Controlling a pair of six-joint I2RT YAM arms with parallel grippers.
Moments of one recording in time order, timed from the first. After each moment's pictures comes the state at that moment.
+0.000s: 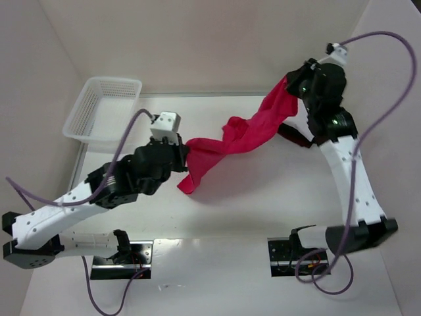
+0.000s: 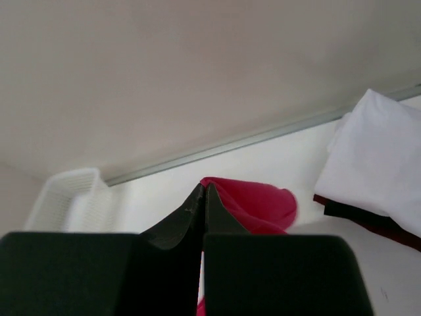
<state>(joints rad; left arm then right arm) -1.11 1.11 1.39 -0.68 -0.70 -0.52 0.17 1.37 1.62 -0.38 0.17 0.48</state>
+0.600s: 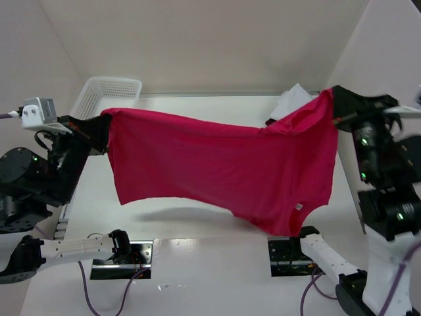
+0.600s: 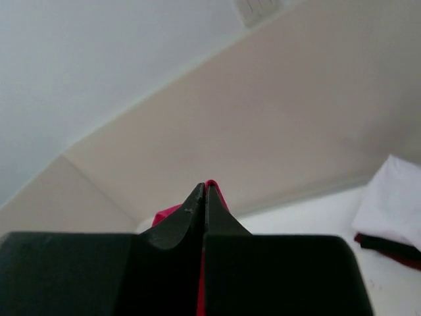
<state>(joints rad) -1.11 0.81 1.64 -0.64 -0.95 -0.26 0.18 0.81 1.68 -0.52 0.16 0.55</state>
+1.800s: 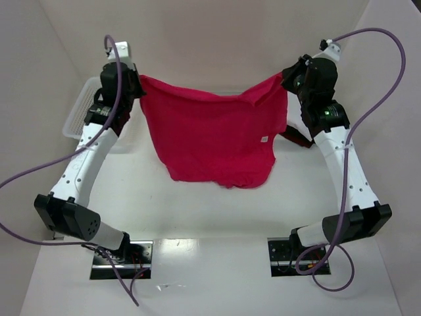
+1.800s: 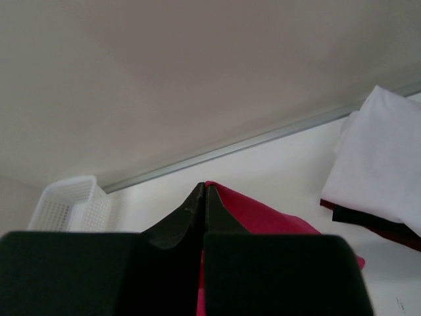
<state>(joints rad) -0.26 1.47 1.63 -0.36 -0.35 -0.19 0.18 1.38 1.61 -0.35 0.18 0.52</state>
